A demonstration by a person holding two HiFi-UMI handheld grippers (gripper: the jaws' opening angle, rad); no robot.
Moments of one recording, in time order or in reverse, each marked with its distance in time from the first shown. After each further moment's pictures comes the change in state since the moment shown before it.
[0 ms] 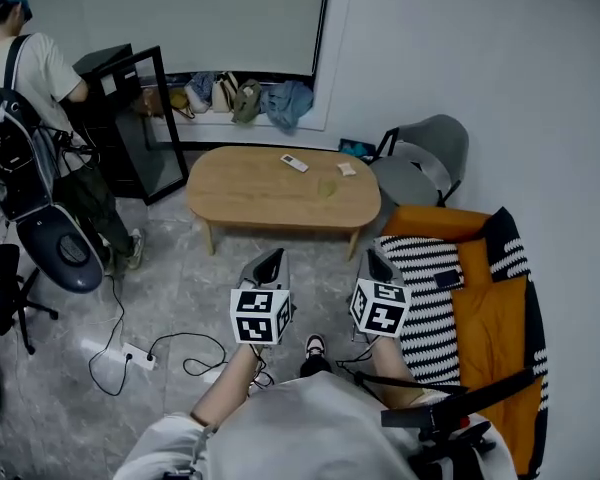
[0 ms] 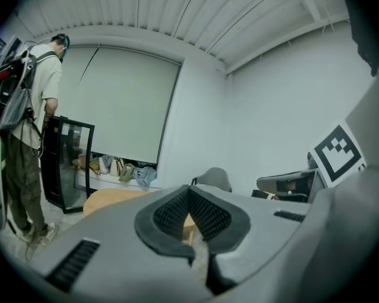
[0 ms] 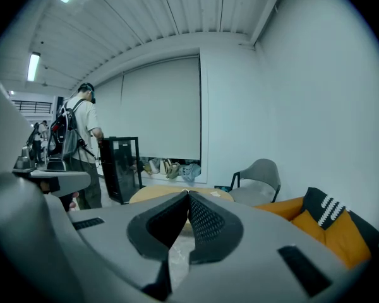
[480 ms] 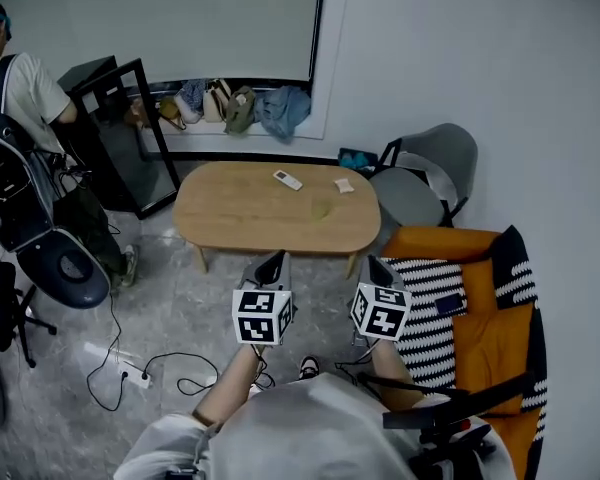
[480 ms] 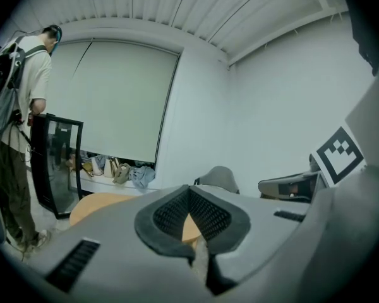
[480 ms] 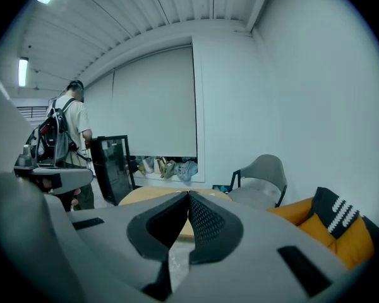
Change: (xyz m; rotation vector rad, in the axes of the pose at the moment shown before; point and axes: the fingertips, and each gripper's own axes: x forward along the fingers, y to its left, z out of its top) left arm 0.155 0.007 0.027 0.011 0.033 0.014; right arm 0.131 -0.073 0.033 0.029 0.047 0.014
